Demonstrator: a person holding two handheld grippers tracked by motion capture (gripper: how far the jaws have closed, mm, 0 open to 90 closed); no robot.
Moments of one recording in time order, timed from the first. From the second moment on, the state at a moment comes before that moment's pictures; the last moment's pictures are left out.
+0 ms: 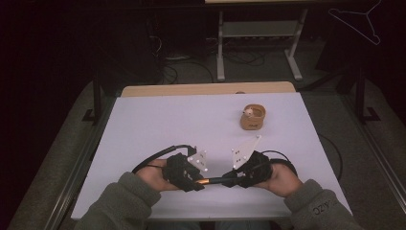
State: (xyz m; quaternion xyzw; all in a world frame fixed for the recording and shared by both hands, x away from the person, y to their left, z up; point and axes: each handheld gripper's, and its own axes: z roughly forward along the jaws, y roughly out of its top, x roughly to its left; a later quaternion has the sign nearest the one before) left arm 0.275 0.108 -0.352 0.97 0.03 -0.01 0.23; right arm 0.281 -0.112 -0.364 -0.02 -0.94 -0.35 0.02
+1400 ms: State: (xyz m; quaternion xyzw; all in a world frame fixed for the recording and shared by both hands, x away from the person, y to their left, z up) left arm 0.289 0.141 -0.348 0.90 0.19 -0.03 0.40; right arm 0.291 -0.116 -0.355 -0.14 -0.88 -0.46 -0.03
